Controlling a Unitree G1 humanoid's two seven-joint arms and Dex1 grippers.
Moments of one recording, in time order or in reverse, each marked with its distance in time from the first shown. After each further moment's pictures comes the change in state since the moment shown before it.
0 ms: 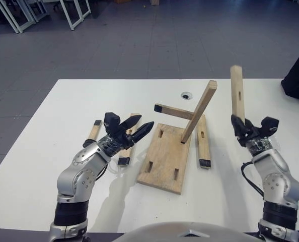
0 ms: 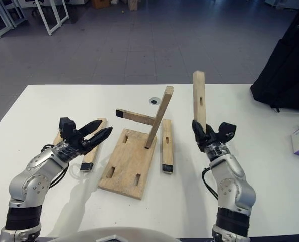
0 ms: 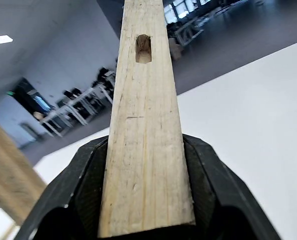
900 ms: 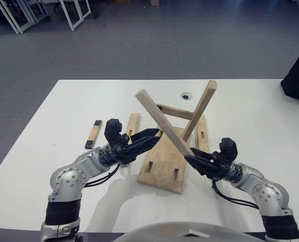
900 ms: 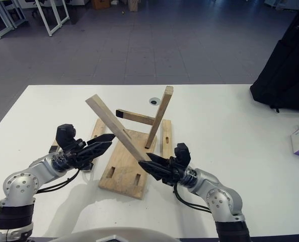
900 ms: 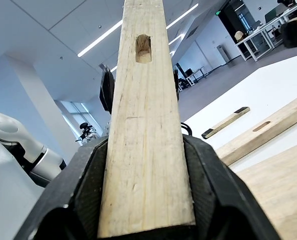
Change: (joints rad) left arm -0.016 0.069 0.042 0.014 -0.508 0.357 -0.215; right arm 0.124 -0.190 0.430 -0.076 0.179 0.145 0.689
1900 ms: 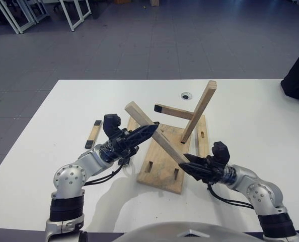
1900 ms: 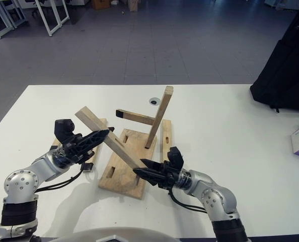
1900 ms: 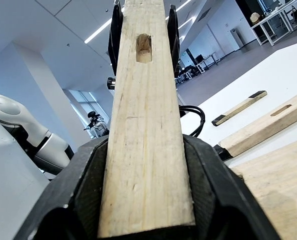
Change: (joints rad) left arm -0.021 -0.038 0.012 0.028 -0.102 0.009 0.096; right arm -0.016 -0.008 0.065 0.039 -0.056 -0.033 0.045
